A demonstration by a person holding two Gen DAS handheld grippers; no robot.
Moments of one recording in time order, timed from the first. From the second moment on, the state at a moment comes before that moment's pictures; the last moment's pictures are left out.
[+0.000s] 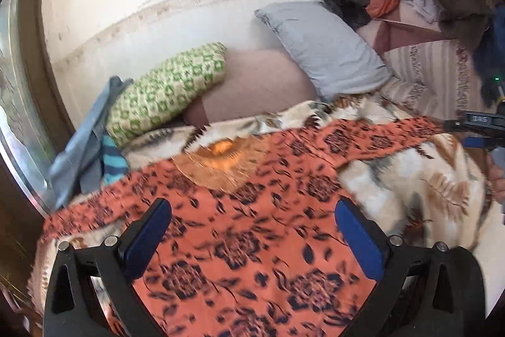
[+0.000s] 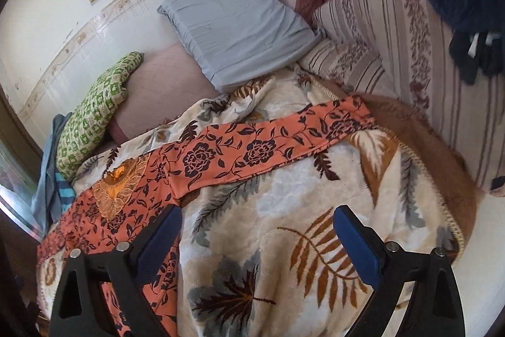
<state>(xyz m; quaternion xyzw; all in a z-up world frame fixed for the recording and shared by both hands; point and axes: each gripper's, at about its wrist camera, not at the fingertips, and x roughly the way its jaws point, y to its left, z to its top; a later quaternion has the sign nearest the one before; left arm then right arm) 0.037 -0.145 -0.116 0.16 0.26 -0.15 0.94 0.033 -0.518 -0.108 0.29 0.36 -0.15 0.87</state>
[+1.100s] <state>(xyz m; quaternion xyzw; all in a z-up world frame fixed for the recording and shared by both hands) 0.260 -0.021 -0.172 0.02 0.26 0.08 0.96 0.222 -0.574 -0.130 0.45 0.25 -0.11 0.85</state>
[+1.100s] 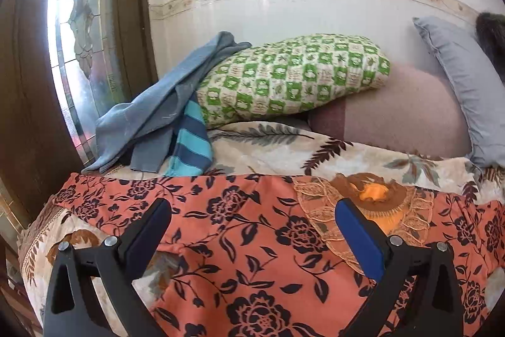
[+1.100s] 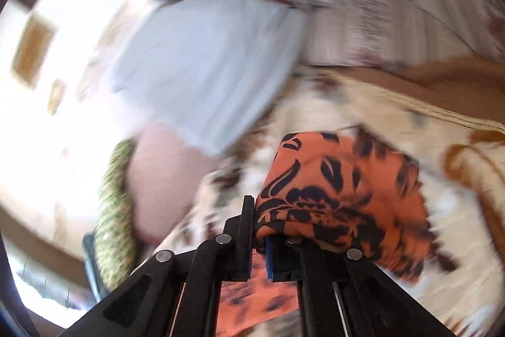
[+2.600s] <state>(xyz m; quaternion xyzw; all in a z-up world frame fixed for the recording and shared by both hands) 0.276 0.244 -0.188 -0.17 0.35 0.28 0.88 0.254 -0.274 -0.255 0.57 0.37 -0.02 0.73</state>
